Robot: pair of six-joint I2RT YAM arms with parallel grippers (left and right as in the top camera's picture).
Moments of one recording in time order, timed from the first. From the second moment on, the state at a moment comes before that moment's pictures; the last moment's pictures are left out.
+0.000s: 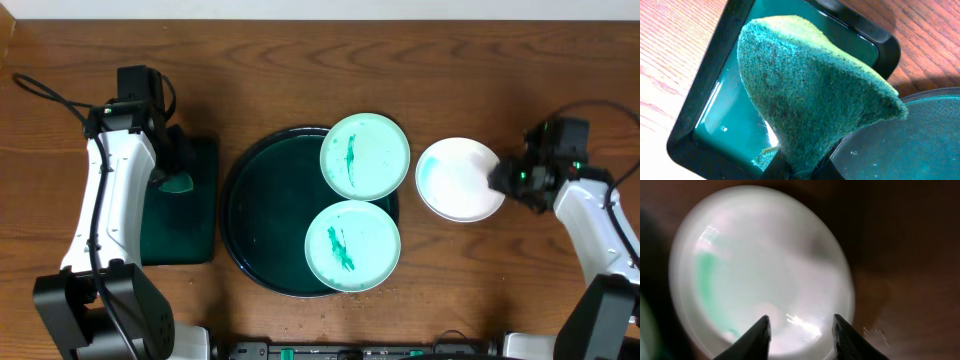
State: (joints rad) left arm 0.14 1.63 1.35 -1.07 -0.13 -0.40; right arm -0.17 1.53 0.97 -0.61 -0.18 0.26
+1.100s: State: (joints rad) left arm 0.14 1.63 1.35 -1.06 -0.11 -0.40; right arm 0.25 2.03 1.47 -0.66 -0.42 0.10
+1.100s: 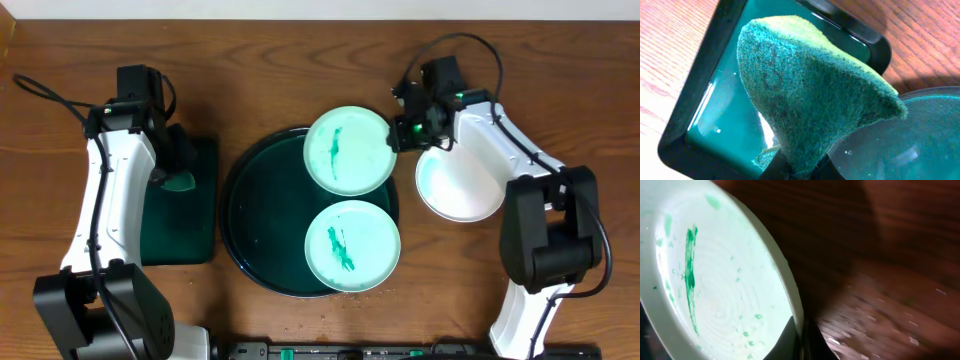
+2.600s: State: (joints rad) left arm -0.24 1.84 1.33 -0.99 -0.03 -0.40; right arm 0.57 2.15 1.48 -0.51 -0.34 0.33
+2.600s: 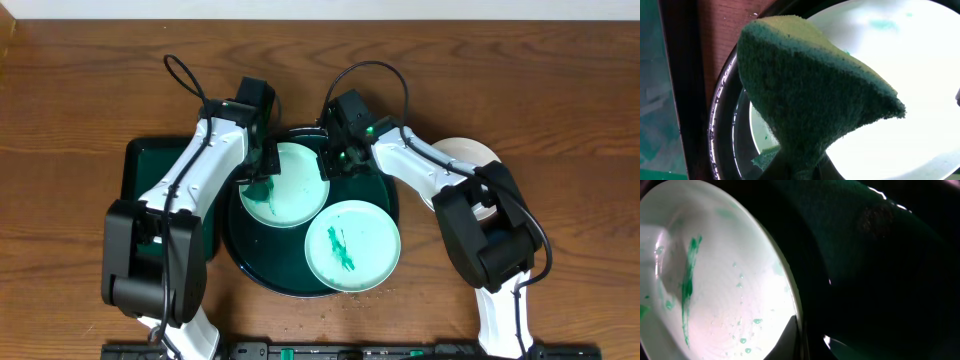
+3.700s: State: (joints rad) left arm -0.25 1.90 1.19 -0.72 0.26 -0.24; right arm 0.59 2.15 1.48 -0.50 -0.30 0.33
